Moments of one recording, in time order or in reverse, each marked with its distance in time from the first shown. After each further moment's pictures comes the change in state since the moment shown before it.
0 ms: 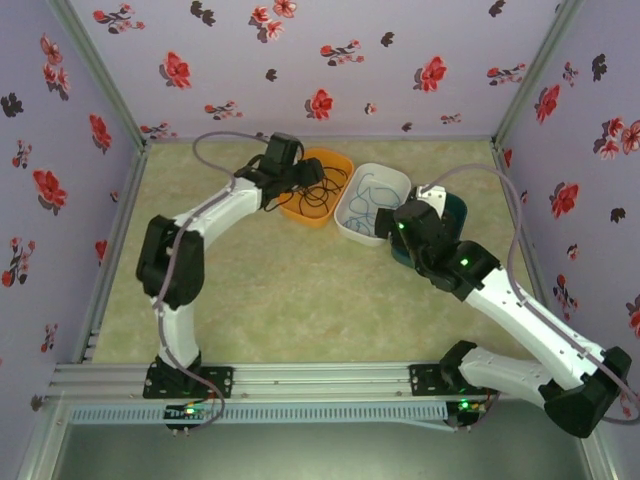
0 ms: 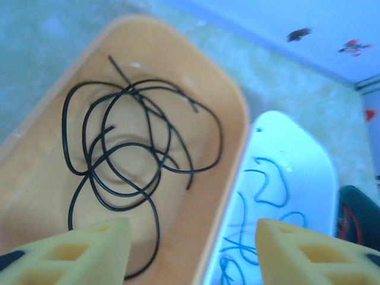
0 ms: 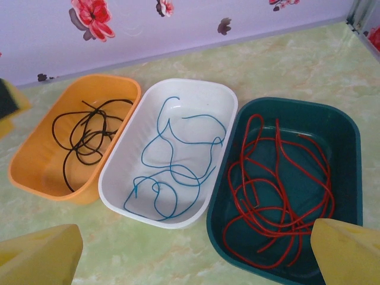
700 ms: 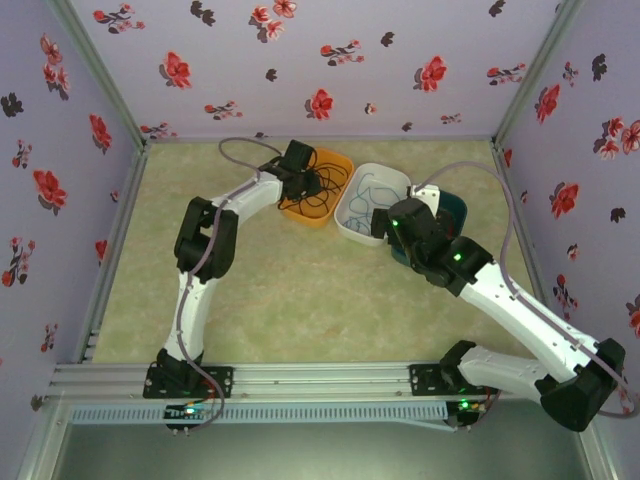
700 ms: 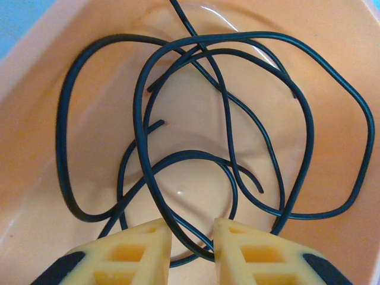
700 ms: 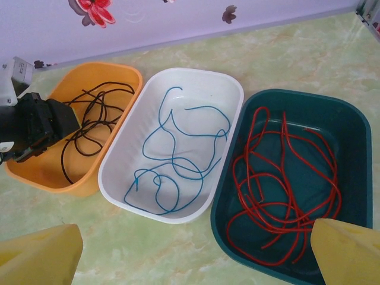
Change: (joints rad) left arm 0.015 0.396 0.294 -0.153 -0.021 -0.008; right arm 0.000 0.048 0.011 0.000 -0.026 0.000
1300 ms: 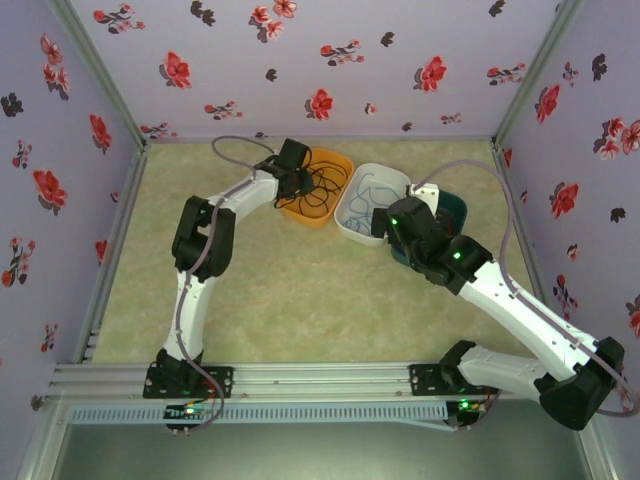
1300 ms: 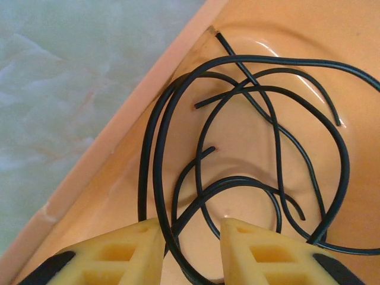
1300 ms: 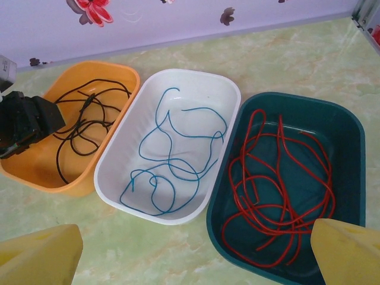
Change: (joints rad) left arm 0.031 0.000 -0.001 -0.016 -0.072 0.018; right arm 0.000 0.011 0.015 -0.010 0.006 -0.018
